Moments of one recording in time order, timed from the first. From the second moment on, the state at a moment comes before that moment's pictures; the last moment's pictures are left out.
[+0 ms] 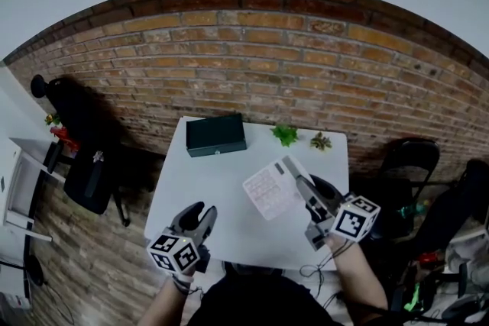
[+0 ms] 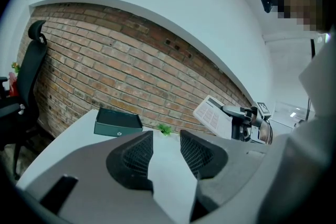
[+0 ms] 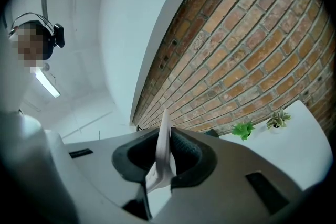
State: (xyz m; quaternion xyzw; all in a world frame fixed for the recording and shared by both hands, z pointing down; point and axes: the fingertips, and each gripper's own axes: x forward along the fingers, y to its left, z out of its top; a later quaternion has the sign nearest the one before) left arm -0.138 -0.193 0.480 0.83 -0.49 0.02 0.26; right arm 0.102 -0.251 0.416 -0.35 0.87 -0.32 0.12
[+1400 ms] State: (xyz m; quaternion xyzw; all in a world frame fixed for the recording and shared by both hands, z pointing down) left arm -0.153 -0.189 0.481 0.79 -0.56 -0.02 0.25; right arm 0.071 -0.255 0.431 -0.27 0.91 -0.31 0.04
